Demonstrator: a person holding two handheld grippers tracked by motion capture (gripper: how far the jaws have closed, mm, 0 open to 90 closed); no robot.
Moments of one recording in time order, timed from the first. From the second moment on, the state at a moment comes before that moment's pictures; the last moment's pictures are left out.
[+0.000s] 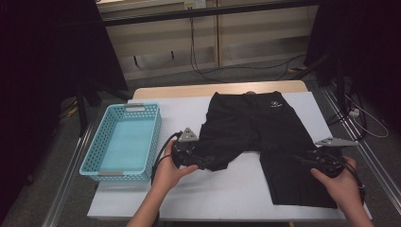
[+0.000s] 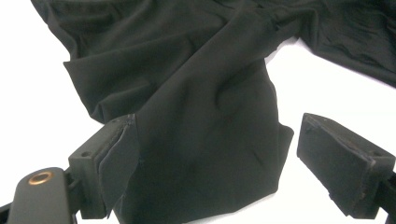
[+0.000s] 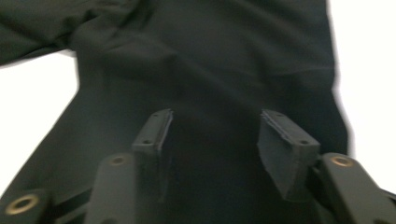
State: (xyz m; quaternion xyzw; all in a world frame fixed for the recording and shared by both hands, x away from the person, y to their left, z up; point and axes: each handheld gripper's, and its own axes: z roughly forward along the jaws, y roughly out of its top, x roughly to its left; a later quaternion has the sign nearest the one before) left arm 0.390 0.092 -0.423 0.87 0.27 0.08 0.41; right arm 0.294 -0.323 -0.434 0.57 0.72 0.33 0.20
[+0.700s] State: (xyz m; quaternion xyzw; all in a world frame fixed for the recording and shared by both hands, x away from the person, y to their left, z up) left arm 0.398 0.104 -0.428 0.86 0.28 0.08 0.41; right arm 0.307 -0.241 -0.440 0.49 0.77 0.37 0.19
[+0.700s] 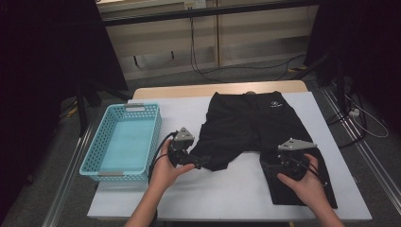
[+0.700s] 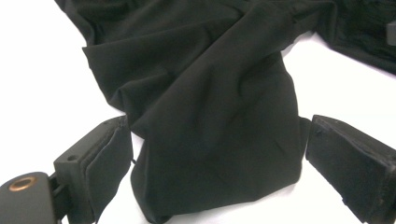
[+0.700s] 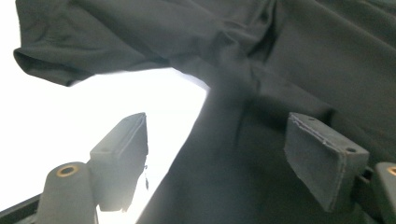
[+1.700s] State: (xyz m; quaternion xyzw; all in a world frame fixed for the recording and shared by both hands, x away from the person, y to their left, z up) left arm 0.396 0.094 -0.446 0.88 0.27 0.07 0.38; right arm 0.308 -0.213 -0.445 0.43 0.79 0.38 0.19
